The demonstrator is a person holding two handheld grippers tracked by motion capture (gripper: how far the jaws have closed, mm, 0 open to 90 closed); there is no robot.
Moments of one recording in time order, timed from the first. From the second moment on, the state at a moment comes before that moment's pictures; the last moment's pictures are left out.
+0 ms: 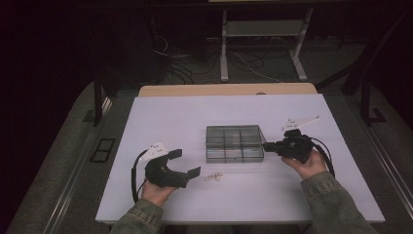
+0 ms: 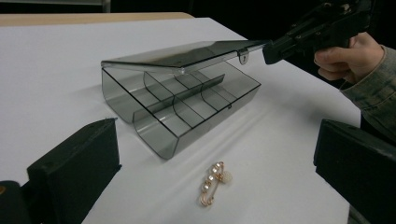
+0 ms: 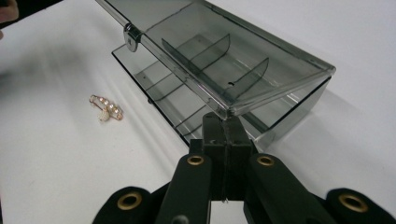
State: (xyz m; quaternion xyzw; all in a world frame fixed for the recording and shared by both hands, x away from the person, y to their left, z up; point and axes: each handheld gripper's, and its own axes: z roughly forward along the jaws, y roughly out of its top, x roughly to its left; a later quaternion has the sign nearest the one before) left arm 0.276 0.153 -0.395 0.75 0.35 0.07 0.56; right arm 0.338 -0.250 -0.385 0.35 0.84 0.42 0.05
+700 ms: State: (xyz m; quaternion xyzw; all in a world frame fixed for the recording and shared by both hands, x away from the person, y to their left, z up) left arm 0.319 0.143 -0.380 0.76 0.34 0.08 0.55; right arm 0.355 -0.247 -0.370 0.34 0.83 0.43 0.05
